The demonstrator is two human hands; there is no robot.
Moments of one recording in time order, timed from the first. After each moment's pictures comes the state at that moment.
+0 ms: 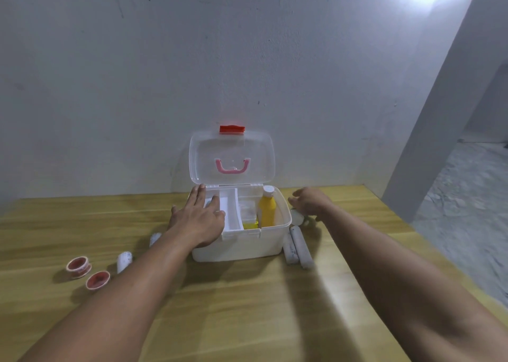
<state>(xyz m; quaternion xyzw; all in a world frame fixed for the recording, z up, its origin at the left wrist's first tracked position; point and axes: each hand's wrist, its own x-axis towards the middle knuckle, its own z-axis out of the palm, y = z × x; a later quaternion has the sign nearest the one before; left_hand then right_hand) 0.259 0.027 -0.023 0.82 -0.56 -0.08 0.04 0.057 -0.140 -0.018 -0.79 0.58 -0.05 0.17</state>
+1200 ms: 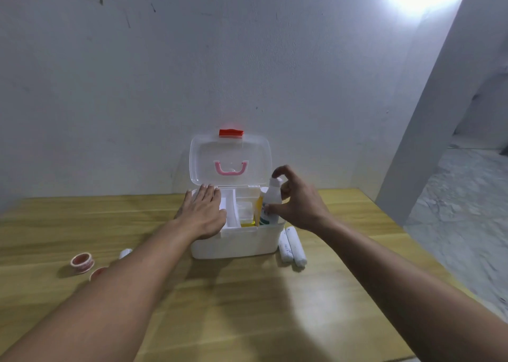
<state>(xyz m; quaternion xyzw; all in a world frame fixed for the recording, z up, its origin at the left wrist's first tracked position) 0.257 0.021 -0.018 0.80 -0.60 -0.05 0.03 0.051 -0.052 0.018 -0.84 0.41 -0.29 0.18</state>
